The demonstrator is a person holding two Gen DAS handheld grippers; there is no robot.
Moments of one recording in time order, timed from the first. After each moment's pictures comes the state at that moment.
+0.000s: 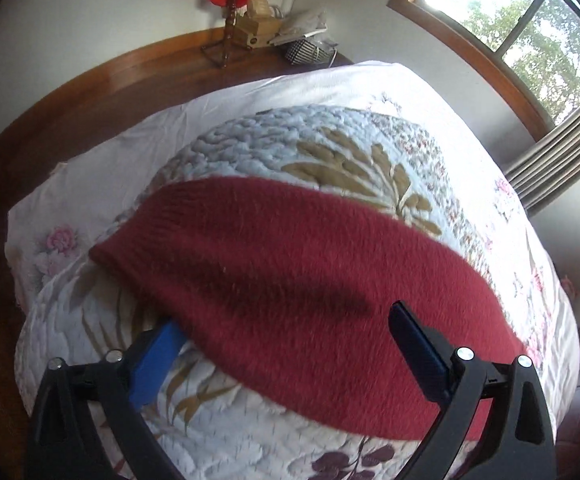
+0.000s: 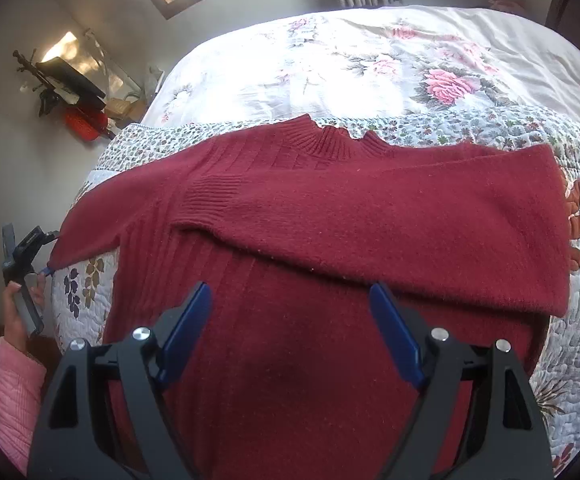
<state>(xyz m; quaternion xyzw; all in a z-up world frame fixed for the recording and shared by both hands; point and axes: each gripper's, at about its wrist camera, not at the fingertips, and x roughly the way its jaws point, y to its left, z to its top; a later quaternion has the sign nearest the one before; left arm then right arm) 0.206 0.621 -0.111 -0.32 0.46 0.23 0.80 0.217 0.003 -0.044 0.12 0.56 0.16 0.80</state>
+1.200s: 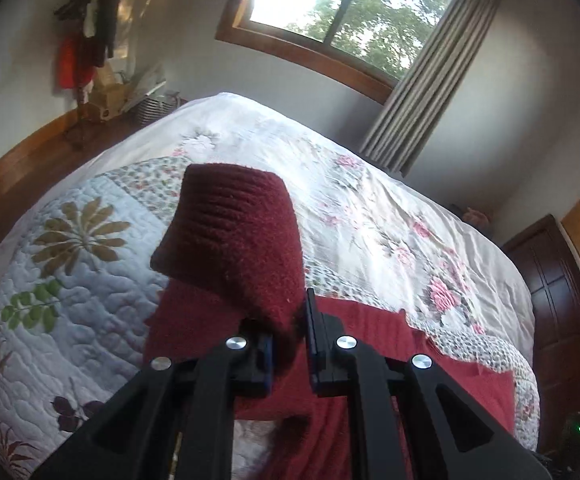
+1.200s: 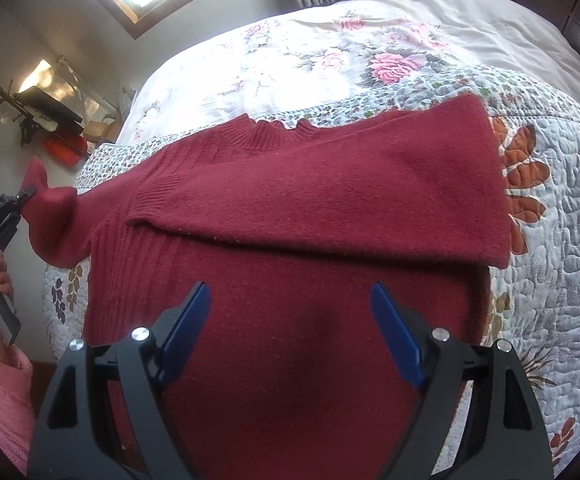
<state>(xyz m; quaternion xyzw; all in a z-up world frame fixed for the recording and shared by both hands) 0.258 0.374 -0.013 -0.20 0.39 0.01 0.90 0.189 -0.069 -0.061 0.16 0.57 0.11 0.80</state>
